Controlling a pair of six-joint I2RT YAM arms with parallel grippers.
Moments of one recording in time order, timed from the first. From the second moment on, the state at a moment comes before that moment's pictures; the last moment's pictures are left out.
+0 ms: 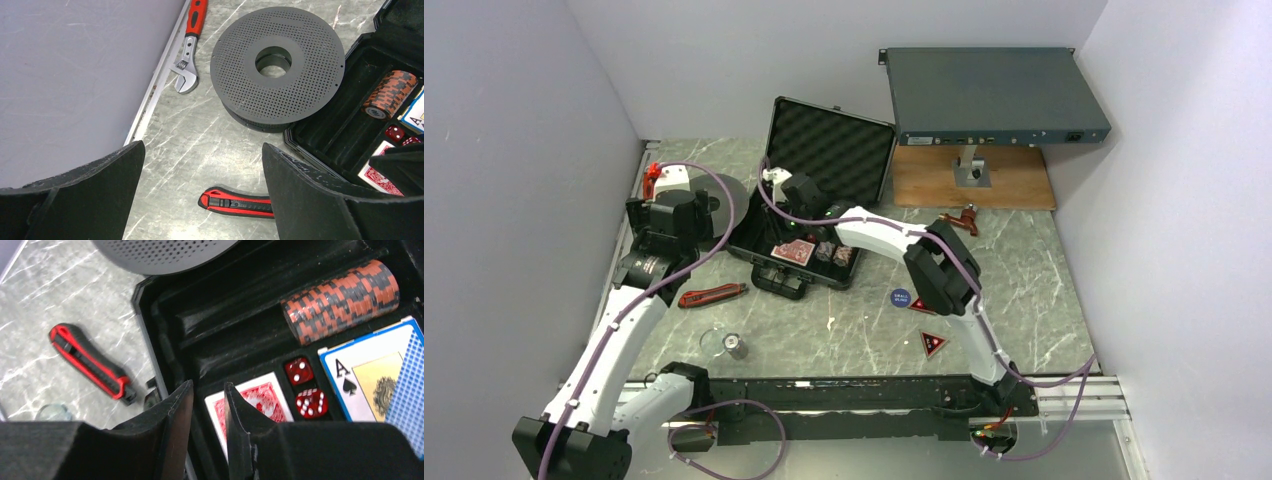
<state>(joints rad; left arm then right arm) -0.23 0.93 0.95 -0.52 -0.63 -0.10 0.84 2.19 1.72 -0.13 -0.20 0.27</state>
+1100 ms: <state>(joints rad) -0.21 0.93 0.94 -0.50 -0.63 -0.09 0.72 2.23 1.72 -0.10 -0.32 0.28</state>
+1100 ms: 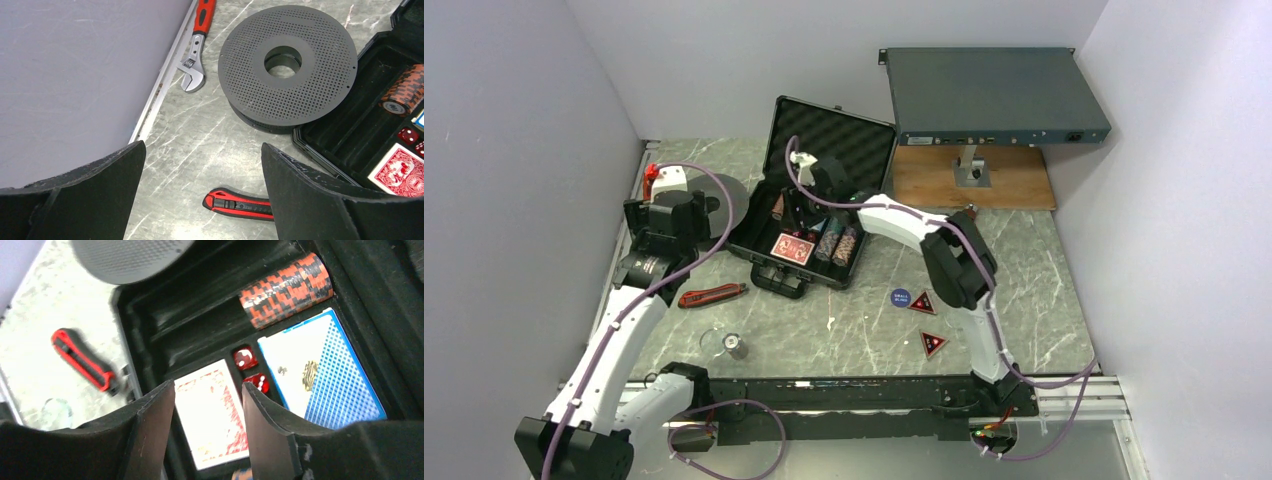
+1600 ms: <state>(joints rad) -0.20 0.86 0.94 -0.50 -0.67 -0.10 0.84 1.75 1.30 0.05 -0.43 0.13</state>
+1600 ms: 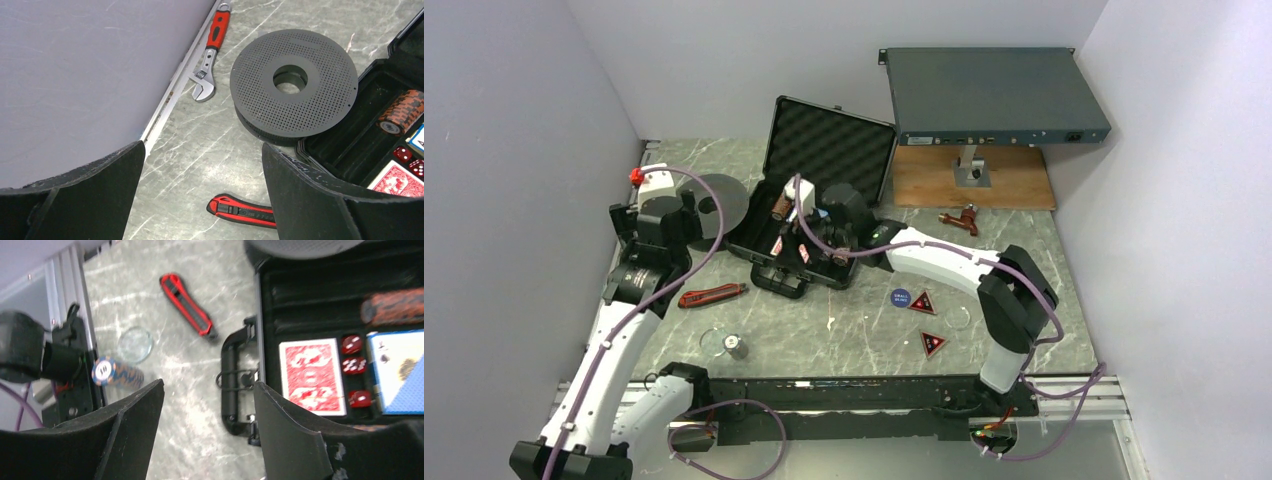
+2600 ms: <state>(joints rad) -0.20 0.69 0.86 -0.41 -0.72 -0.10 1.20 1.80 1.03 0.43 -0.44 -0.12</state>
